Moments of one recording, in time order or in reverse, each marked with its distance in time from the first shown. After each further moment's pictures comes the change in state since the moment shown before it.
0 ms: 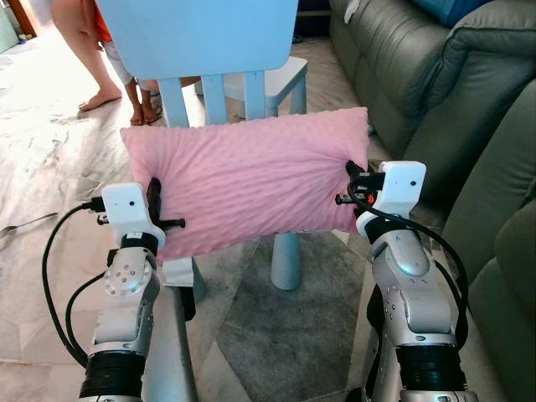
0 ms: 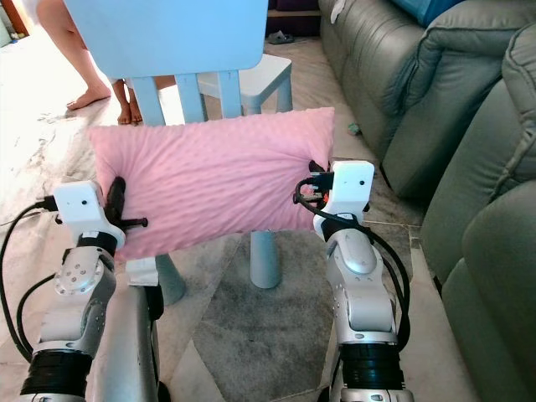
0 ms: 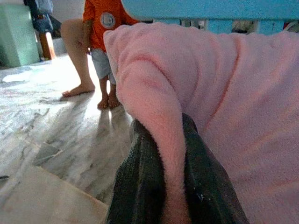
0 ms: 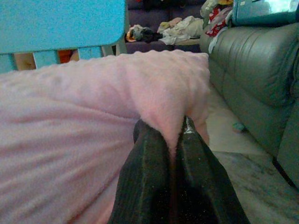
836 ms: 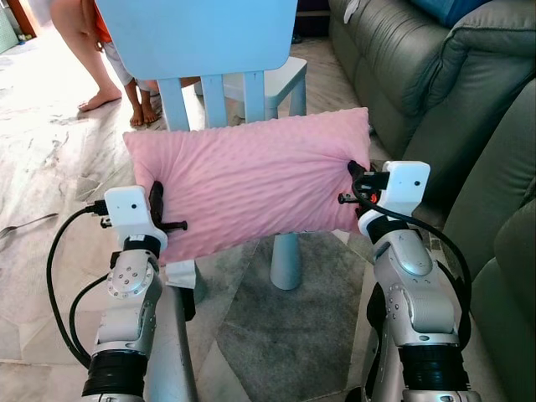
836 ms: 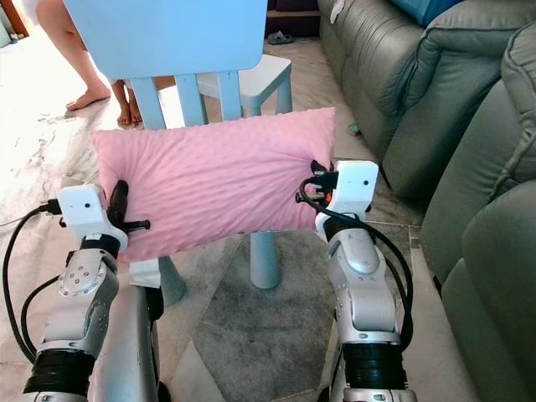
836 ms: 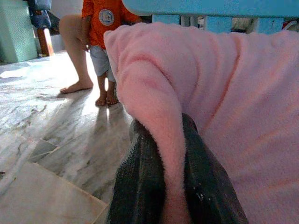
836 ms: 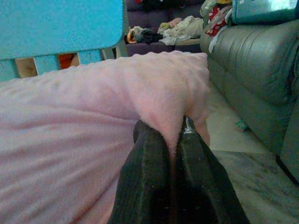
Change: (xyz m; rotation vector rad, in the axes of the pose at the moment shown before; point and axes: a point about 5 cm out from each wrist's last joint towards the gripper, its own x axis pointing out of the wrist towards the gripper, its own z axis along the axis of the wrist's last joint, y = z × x) left arm 0.001 -0.001 -0.004 -0.013 0.004 -0.003; right arm 0.000 -0.003 0.001 0.025 -0.002 0.000
